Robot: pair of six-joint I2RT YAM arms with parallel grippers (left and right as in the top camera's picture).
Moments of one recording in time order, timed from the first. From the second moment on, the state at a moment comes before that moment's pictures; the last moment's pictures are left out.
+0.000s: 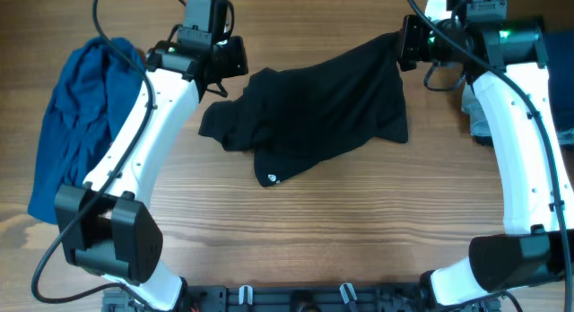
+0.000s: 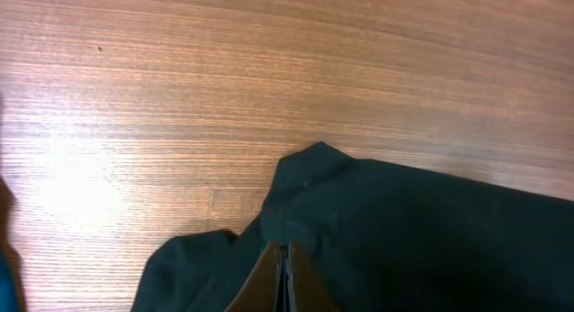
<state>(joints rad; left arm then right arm) -0.27 1.78 1.57 -0.71 -0.03 -0.36 0.11 1.70 1.82 -1.04 -0.11 0.17</state>
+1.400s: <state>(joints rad) -0.30 2.13 1.57 -0.81 0.12 -0.36 0.11 1.70 1.82 -1.05 -0.10 0.17</state>
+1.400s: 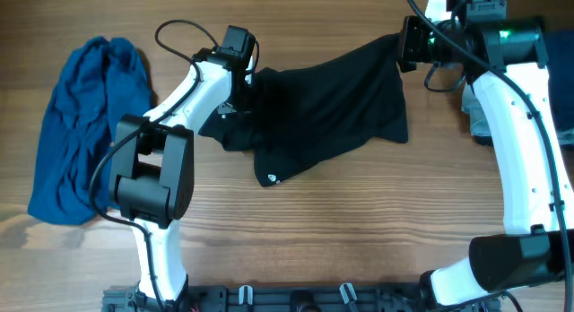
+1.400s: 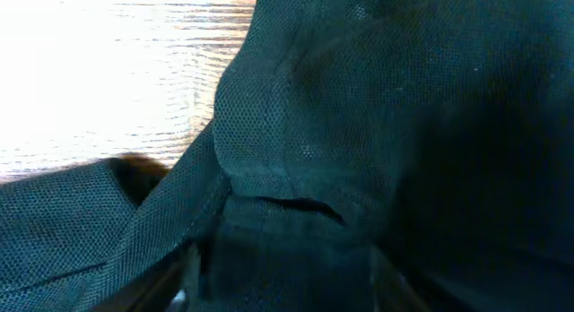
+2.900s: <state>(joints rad) -0.20 1.88 1.57 -0.78 0.18 -0.36 0.11 1.70 1.82 -1.05 -0.10 0.16</state>
